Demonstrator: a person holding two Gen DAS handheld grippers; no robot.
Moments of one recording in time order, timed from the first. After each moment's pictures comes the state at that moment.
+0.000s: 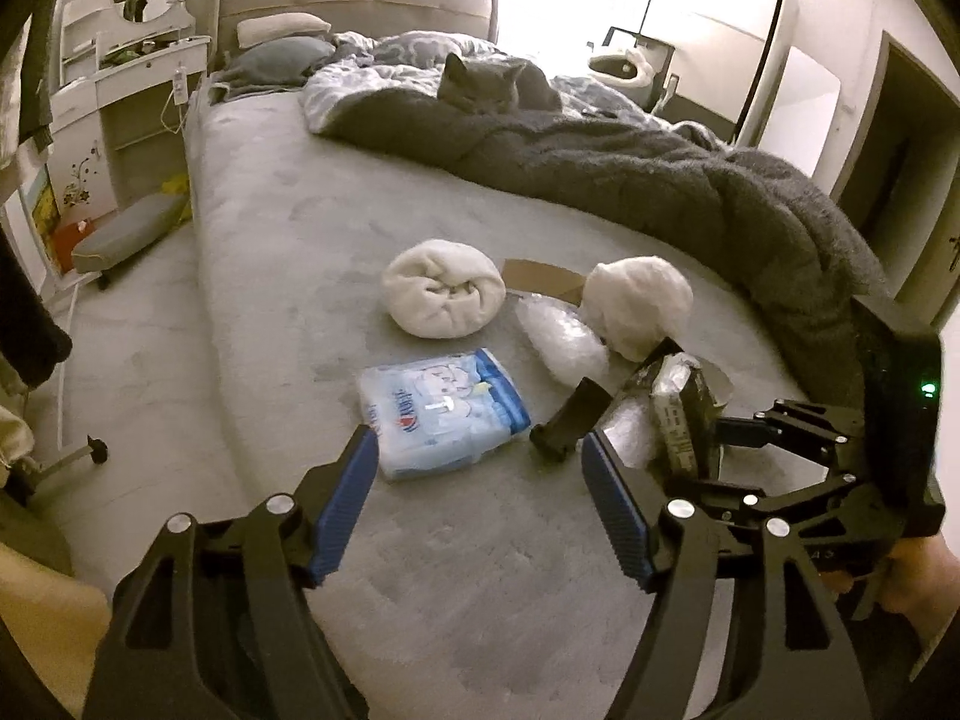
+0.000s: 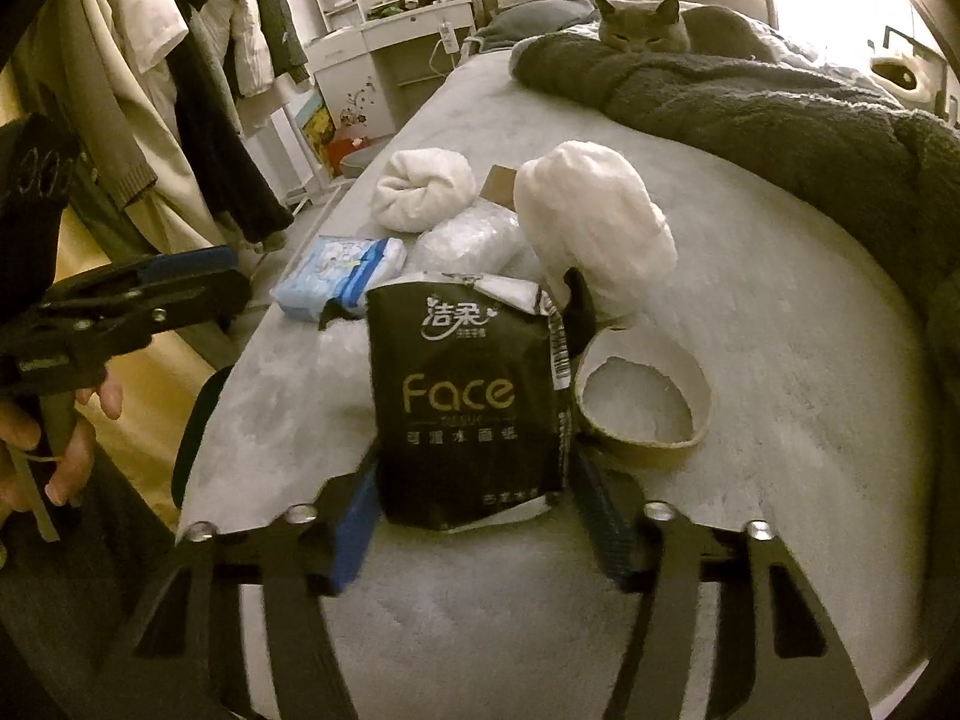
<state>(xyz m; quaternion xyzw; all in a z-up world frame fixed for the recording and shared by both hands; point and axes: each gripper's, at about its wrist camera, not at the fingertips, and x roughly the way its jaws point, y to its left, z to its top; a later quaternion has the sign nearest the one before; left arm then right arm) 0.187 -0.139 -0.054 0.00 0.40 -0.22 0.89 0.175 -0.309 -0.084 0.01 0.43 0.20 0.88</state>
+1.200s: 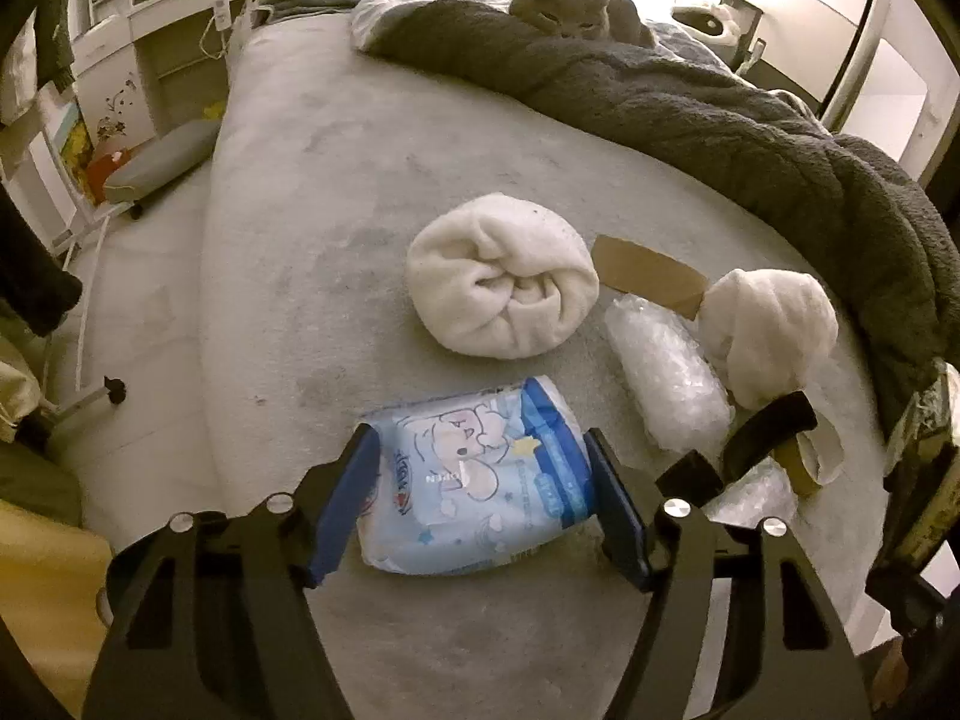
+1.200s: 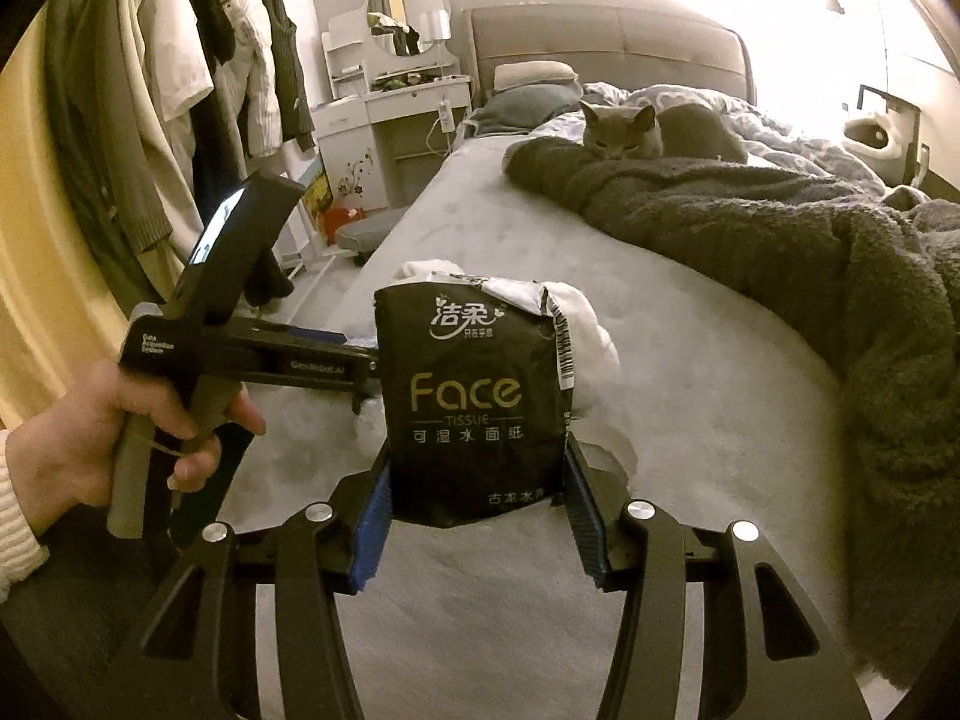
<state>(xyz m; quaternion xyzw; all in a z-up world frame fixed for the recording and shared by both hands) 0.259 -0.161 -0.088 0.00 0.48 -0.15 0.86 0.150 -0.319 -0.038 0.00 0.34 0.19 0.92</state>
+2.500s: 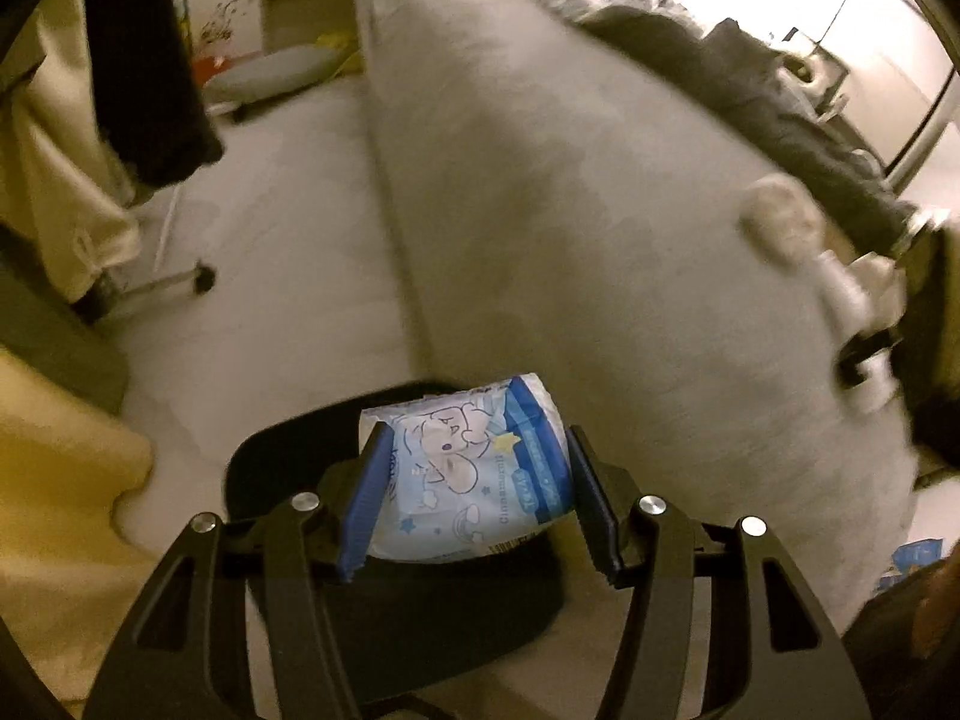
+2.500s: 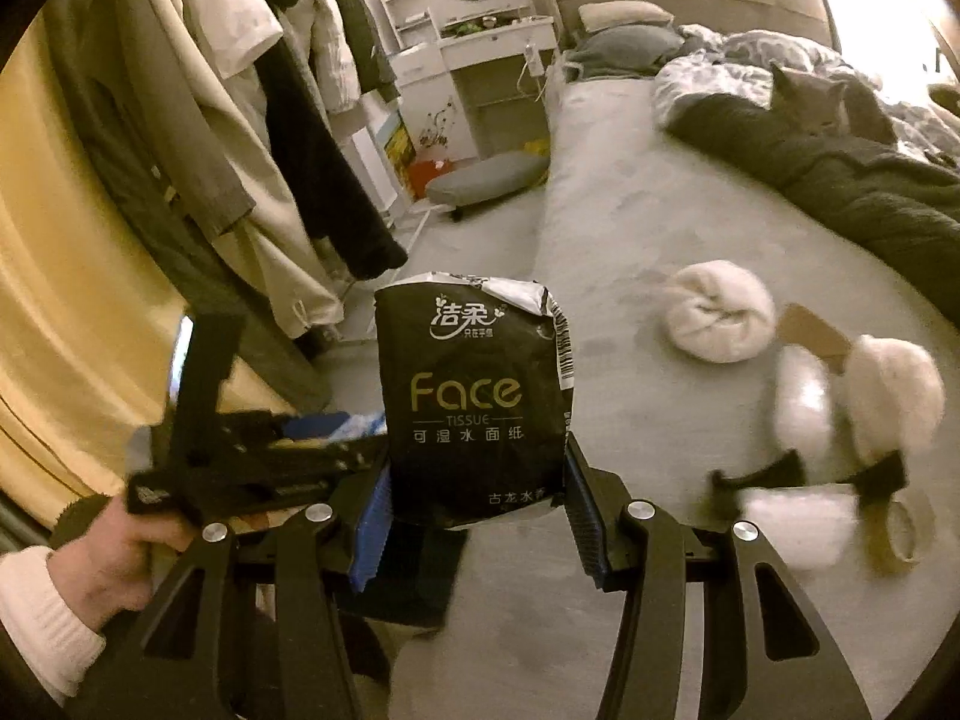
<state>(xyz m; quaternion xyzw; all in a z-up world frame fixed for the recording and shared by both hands) 0.195 0.039 -0.116 -0.07 0.53 -0.07 0.85 0.184 -0.146 -0.026 0.03 0.41 0.28 0.87</state>
